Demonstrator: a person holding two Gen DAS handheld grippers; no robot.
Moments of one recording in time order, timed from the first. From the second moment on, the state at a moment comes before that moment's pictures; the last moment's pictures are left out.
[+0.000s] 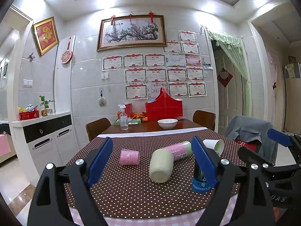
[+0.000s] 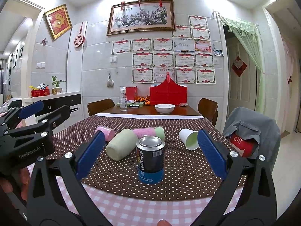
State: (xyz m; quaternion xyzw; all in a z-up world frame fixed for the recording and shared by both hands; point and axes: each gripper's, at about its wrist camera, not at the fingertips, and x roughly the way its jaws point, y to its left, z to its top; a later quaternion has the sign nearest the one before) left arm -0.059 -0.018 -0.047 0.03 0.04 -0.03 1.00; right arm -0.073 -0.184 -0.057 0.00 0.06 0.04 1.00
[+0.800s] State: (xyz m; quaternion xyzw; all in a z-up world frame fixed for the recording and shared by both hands) left arm -0.059 -0.017 -0.046 0.03 0.03 -0.03 1.00; right arm -0.073 -0.183 -0.058 0.00 0.06 0.04 1.00
